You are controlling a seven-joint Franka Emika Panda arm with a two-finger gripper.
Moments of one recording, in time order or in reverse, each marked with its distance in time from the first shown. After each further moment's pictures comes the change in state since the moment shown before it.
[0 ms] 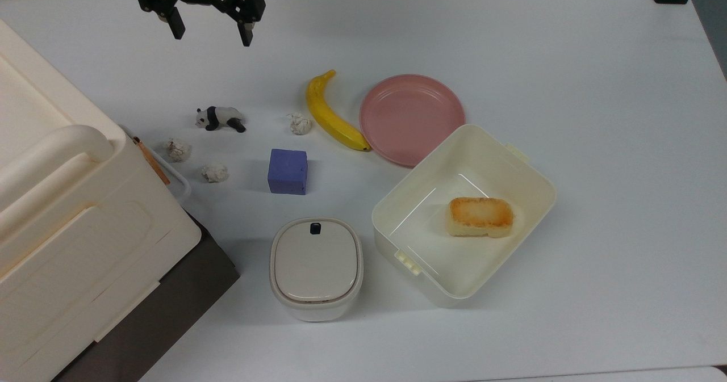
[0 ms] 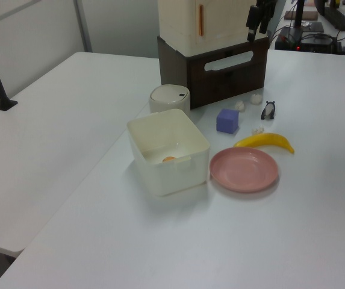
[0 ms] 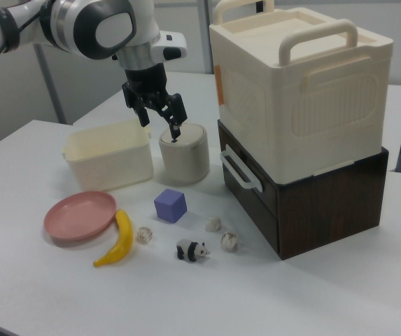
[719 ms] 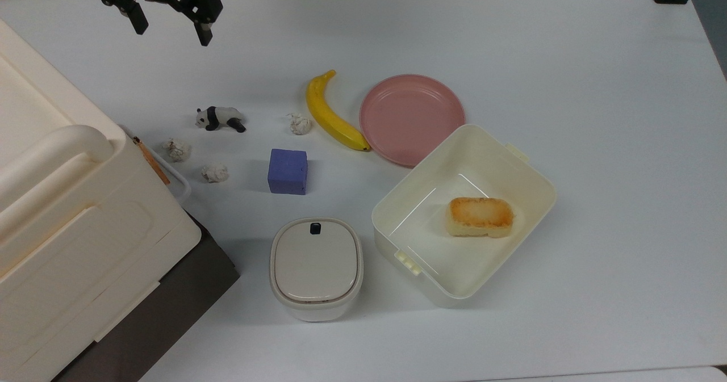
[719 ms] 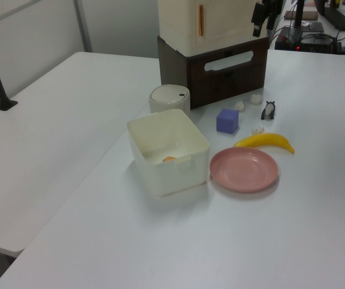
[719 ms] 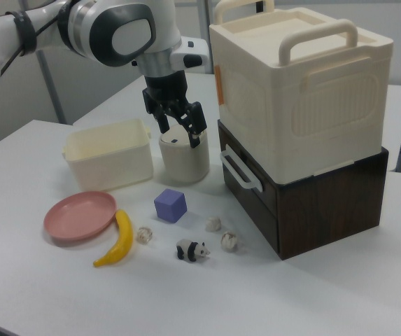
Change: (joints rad) arm -0.082 0.011 -0.004 0.000 -0.001 0.012 0.000
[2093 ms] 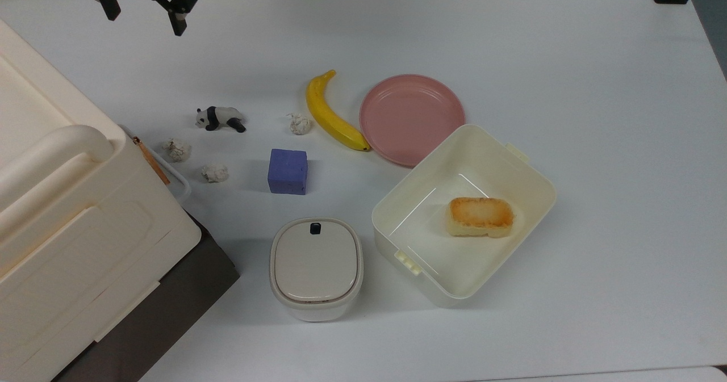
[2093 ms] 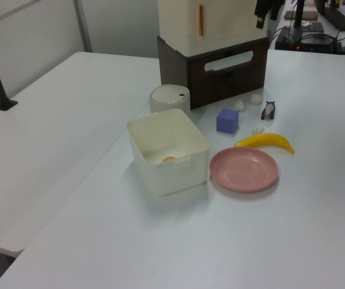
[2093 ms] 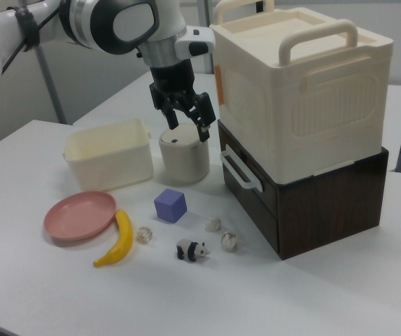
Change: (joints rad) arm -0.026 0.020 0.002 0.074 -0.062 -0.050 0.000
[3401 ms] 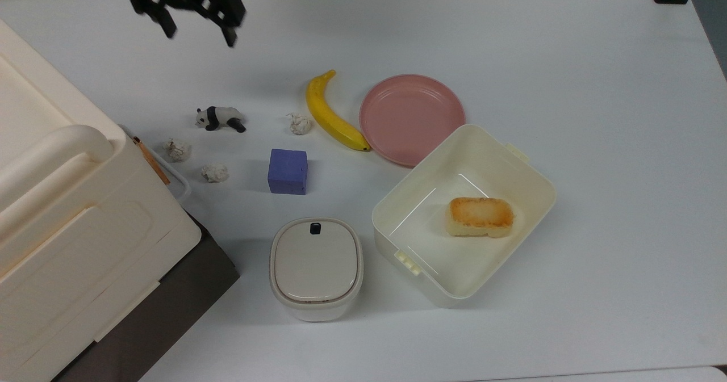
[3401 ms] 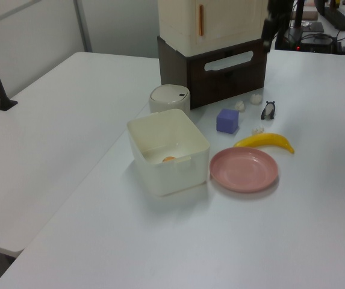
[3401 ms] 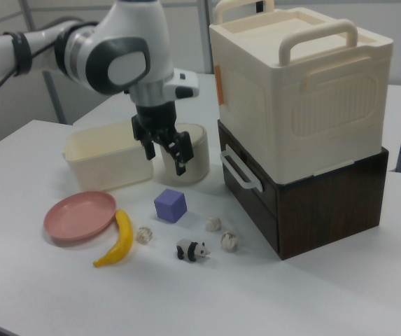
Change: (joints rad) arm -0.031 -0.083 0.088 -0.270 0.057 0.103 -0.019
